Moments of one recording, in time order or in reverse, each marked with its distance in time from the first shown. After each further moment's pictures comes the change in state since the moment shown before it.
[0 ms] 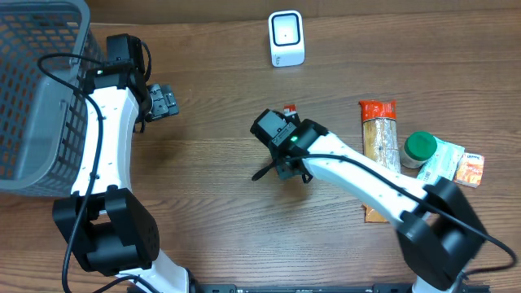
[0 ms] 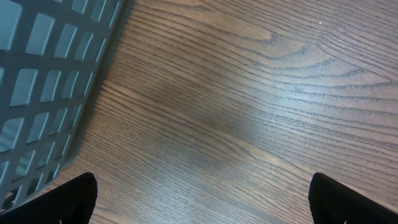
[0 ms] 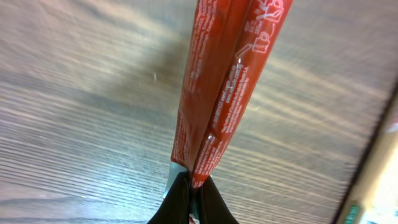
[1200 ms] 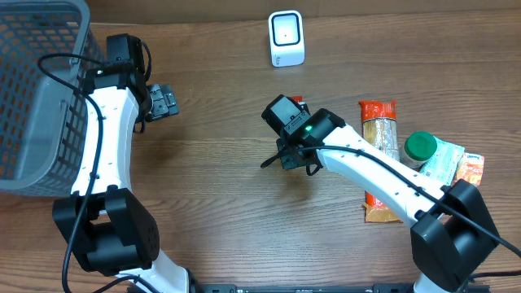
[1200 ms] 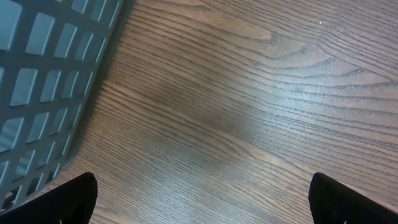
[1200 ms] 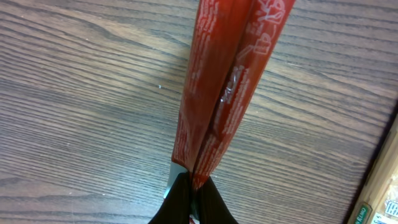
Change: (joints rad) left arm 0.000 0.000 0.000 0.000 0.000 0.000; right arm -0.061 -0.031 0.014 0.000 -0.097 0.007
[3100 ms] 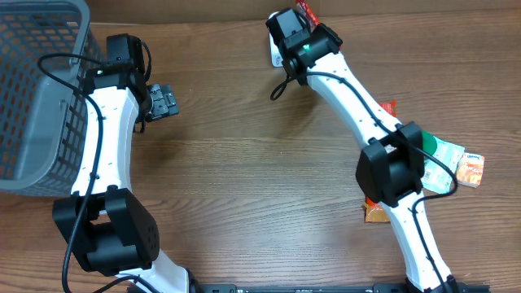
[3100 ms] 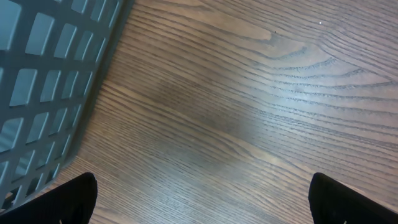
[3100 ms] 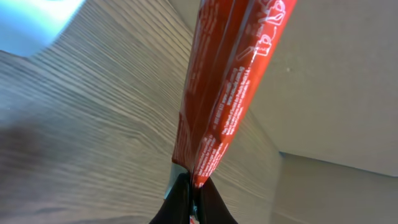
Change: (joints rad) left arm 0.000 0.000 0.000 0.000 0.000 0.000; right arm -0.229 0.649 0.927 -0.005 0.708 -0.901
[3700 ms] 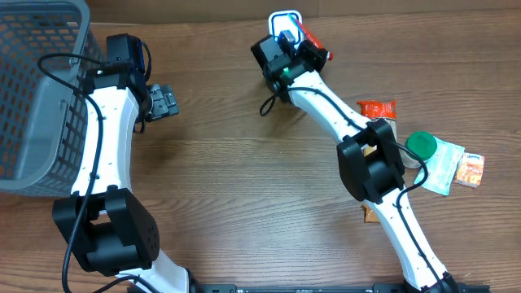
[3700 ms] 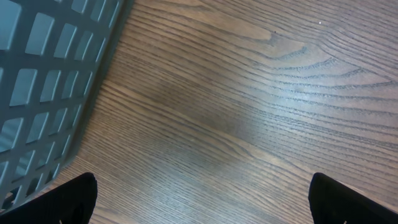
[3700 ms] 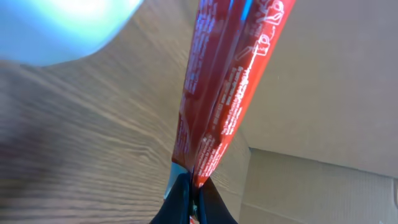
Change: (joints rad) left arm 0.000 0.000 0.000 0.000 0.000 0.000; right arm 0.050 0.122 -0.068 0.200 0.212 -0.066
